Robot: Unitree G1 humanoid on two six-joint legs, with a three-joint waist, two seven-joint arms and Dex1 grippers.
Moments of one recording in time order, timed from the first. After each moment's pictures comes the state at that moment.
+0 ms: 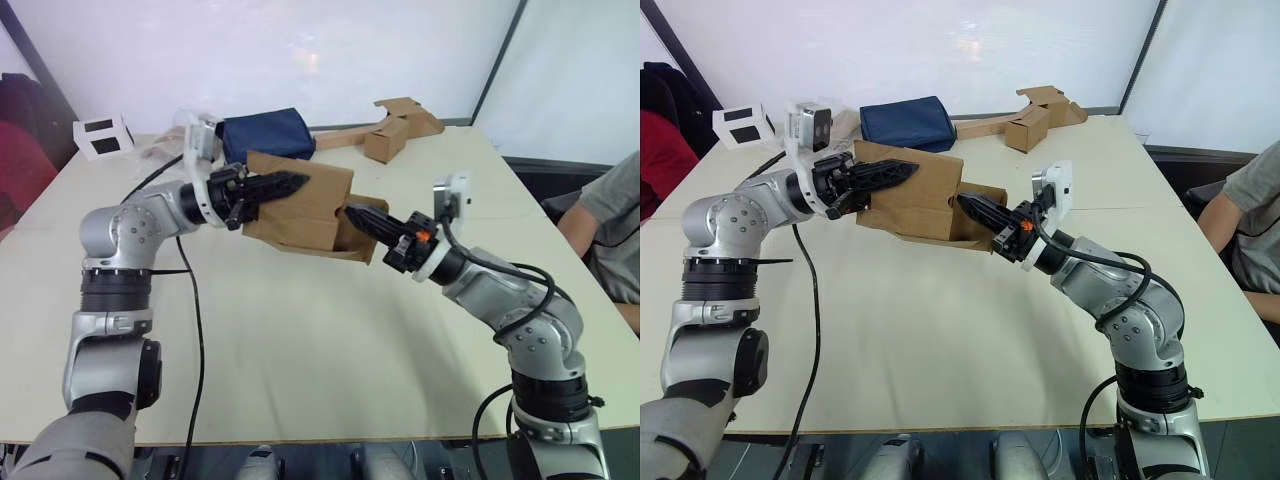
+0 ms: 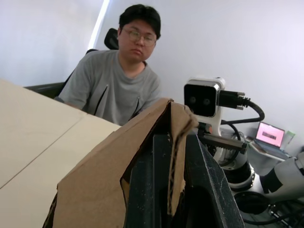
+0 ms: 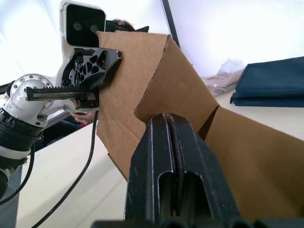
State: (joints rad) left arm -0.96 0.52 0.14 0.24 -0.81 0.89 -1.22; right arm -0.51 -0.41 -0.08 -0.42 0.94 0.74 0.41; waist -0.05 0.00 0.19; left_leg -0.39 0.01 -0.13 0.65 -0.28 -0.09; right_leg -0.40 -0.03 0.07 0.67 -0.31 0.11
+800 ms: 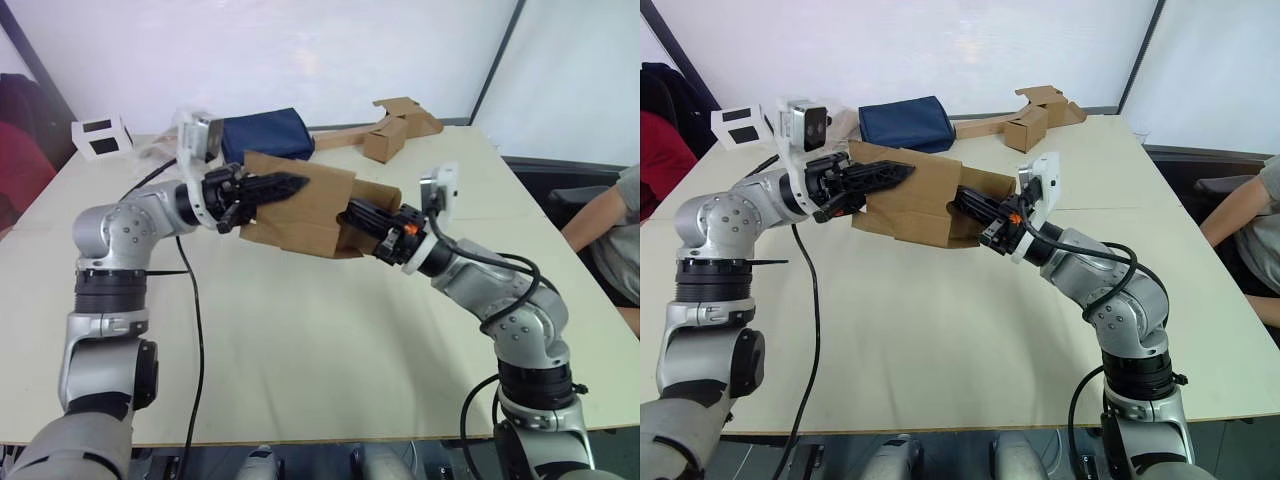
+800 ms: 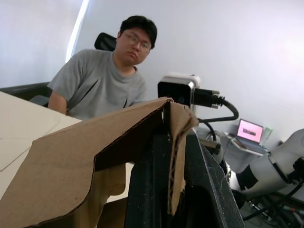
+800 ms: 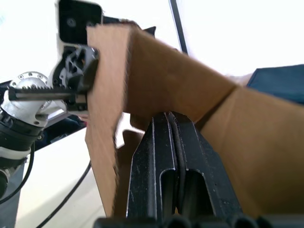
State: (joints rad) left arm -0.95 0.53 0.14 0.21 -0.84 0.92 -1.26; right arm -0.57 -0.37 -0.06 -0.38 0.88 0.73 0.45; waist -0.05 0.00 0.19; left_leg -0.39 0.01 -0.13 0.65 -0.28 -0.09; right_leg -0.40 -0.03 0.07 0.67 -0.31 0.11
